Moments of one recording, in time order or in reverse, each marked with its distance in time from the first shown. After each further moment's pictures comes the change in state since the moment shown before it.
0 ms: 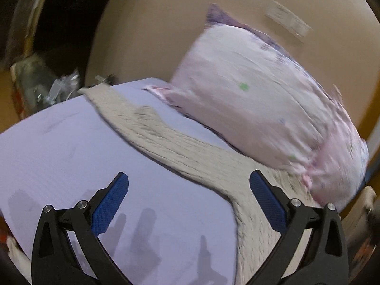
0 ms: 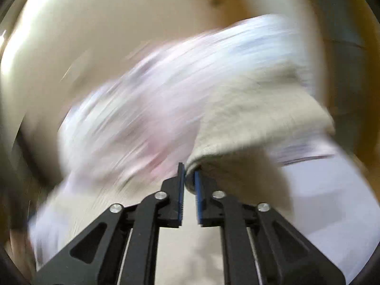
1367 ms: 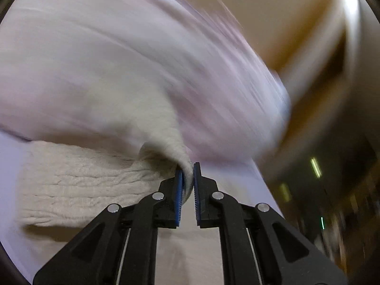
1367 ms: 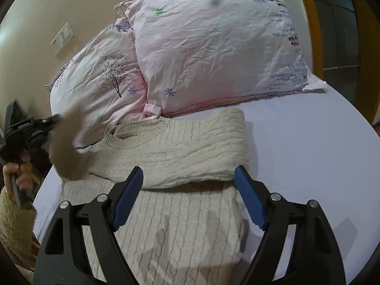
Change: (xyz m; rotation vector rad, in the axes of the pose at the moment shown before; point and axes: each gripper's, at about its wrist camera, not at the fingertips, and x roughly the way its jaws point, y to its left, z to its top) left arm 0.086 -0.306 -0.034 0.358 0.475 -0.671; right arm -0.010 -0.061 -0.060 0.186 0.160 -0.093
